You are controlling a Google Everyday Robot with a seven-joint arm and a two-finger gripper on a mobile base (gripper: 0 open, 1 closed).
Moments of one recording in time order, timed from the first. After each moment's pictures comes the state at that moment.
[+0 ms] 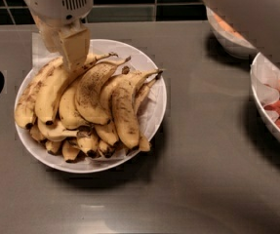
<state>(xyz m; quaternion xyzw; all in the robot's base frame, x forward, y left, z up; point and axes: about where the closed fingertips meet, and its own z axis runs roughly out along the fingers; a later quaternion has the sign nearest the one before) 0.467 0.122 1.025 -0.91 0.39 -0.08 0.16</state>
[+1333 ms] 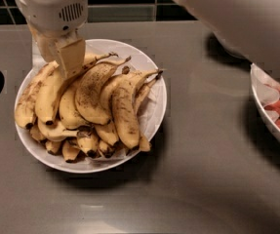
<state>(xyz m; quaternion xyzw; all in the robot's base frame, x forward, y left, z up) 0.470 0.135 1.005 -0.92 0.37 -0.06 0.15</state>
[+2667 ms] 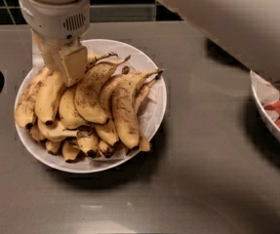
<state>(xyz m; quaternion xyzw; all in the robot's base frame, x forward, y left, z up) 0.473 0.137 0.985 -0.92 0.36 -0.04 0.13</state>
